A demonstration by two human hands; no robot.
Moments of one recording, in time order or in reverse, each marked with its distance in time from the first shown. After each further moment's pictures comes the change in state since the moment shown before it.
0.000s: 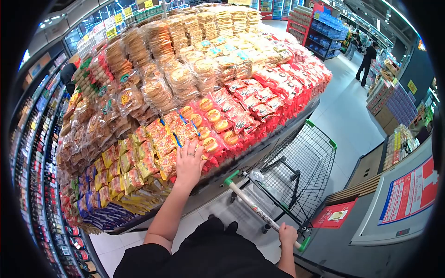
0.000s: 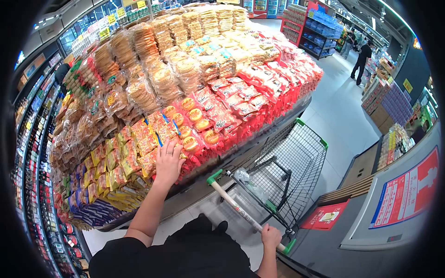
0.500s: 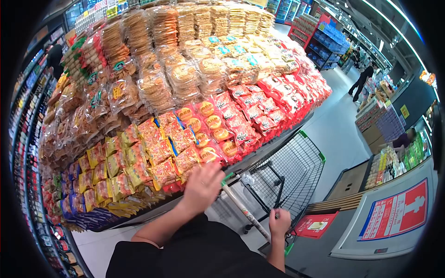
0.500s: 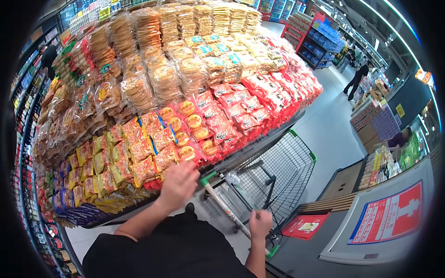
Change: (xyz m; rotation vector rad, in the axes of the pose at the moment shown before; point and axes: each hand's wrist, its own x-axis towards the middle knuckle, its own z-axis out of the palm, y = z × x) left_hand -0.009 0.033 -0.021 -0.370 0.149 0.272; right_hand 0.040 -0.123 -0.074 0.287 0.458 -0.544
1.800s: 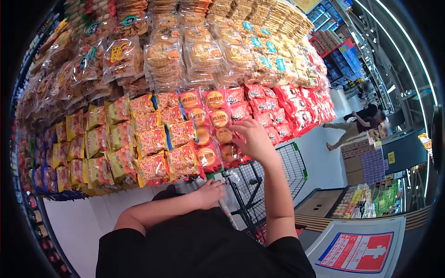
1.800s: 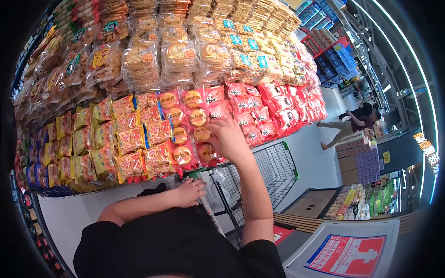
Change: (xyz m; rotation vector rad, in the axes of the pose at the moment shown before) left_hand -0.008 -0.009 0.129 -0.300 -0.921 0.022; right_hand 0.295 -0.236 0.084 0.046 -0.633 -1.032
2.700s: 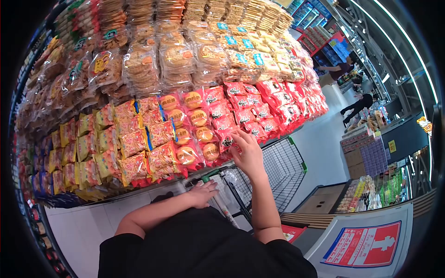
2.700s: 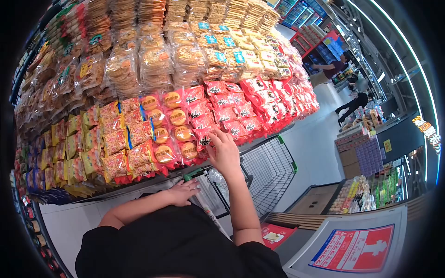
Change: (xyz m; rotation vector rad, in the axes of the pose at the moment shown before) left_hand 0.034 0.000 0.028 -0.118 -0.127 -0.093; right_hand -0.084 0.012 0.028 0.004 0.357 0.237
